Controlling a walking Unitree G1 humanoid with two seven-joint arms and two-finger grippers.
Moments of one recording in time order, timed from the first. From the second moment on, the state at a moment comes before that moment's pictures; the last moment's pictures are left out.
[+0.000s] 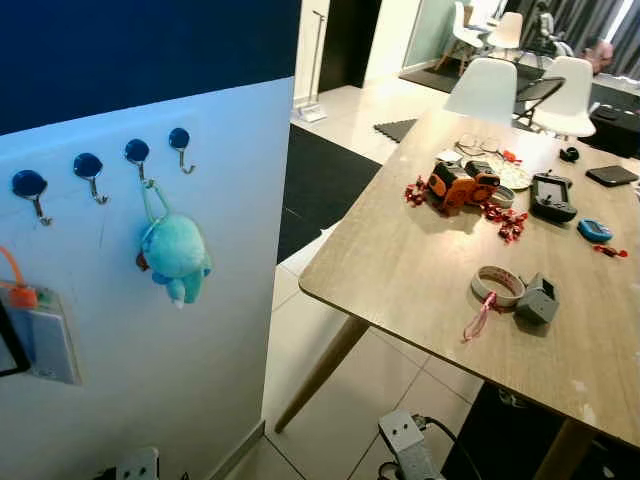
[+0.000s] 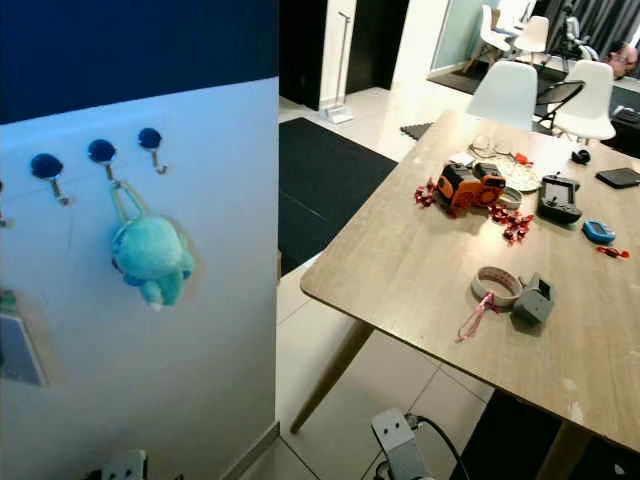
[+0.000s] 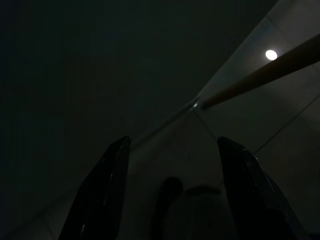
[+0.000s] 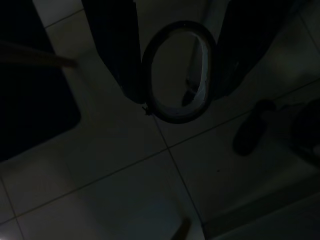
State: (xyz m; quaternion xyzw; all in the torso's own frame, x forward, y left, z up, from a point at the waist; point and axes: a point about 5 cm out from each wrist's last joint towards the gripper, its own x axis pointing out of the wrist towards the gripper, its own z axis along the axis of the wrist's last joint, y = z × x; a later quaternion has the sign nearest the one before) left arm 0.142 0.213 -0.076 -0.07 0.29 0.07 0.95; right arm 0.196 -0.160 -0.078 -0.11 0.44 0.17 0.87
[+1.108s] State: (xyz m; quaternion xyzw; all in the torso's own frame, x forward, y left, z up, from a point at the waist) left arm 0.142 0.211 -0.075 -0.06 0.29 0.07 0.95; right arm 0.192 -0.164 -0.080 -0.11 0.45 0.17 0.87
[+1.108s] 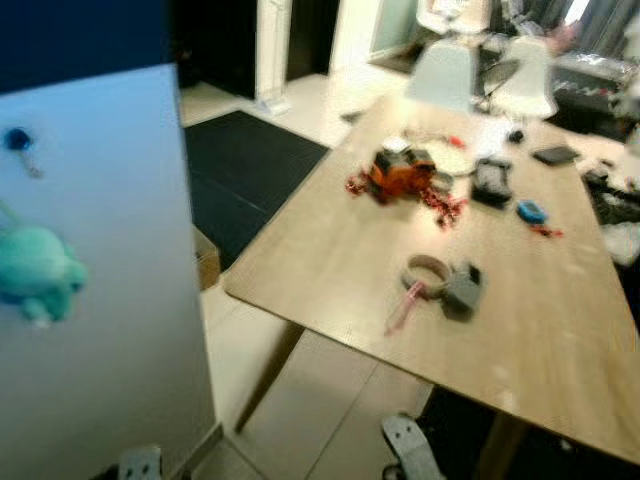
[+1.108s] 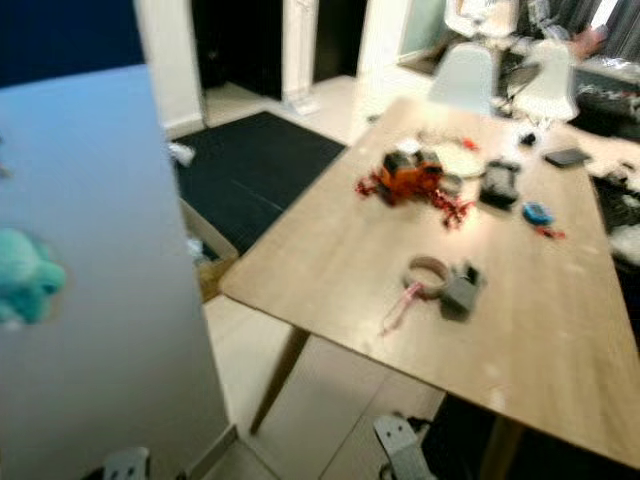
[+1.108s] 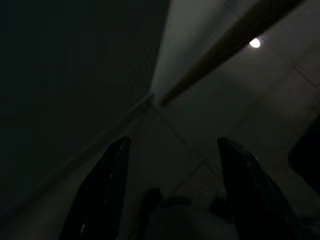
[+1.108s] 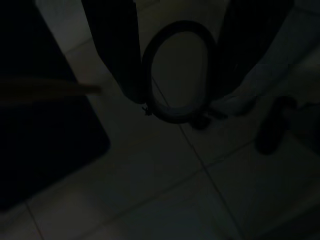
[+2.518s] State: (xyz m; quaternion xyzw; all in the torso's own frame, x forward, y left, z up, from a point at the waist) left arm 0.155 0.211 -0.071 -0.07 0.27 0.07 0.96; right arm 0.191 -0.159 -0.081 -0.11 0.45 0.18 0.87
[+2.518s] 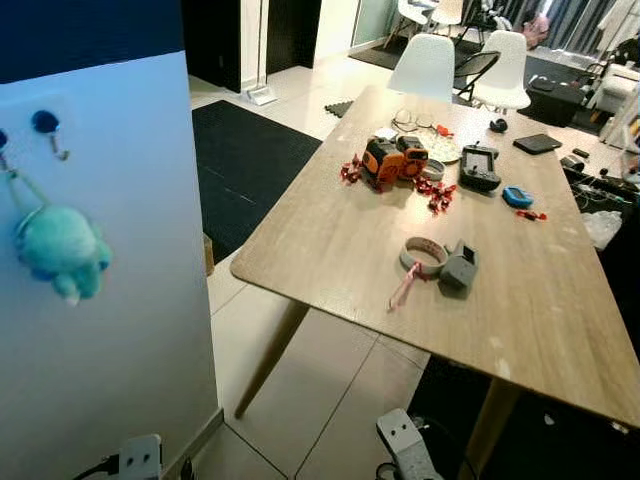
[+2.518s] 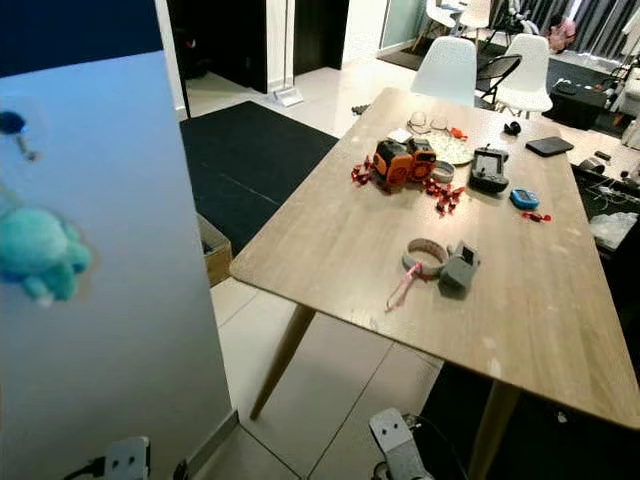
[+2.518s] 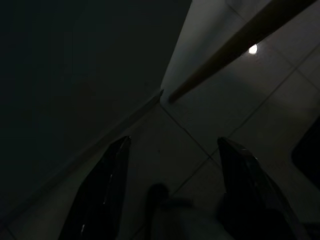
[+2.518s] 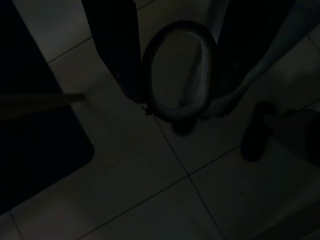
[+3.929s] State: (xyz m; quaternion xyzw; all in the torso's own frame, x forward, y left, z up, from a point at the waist) left arm 0.162 0.210 -0.066 -0.07 0.25 0.06 0.96; right arm 0.200 -0.151 -0.076 -0.10 0.44 0.18 0.88
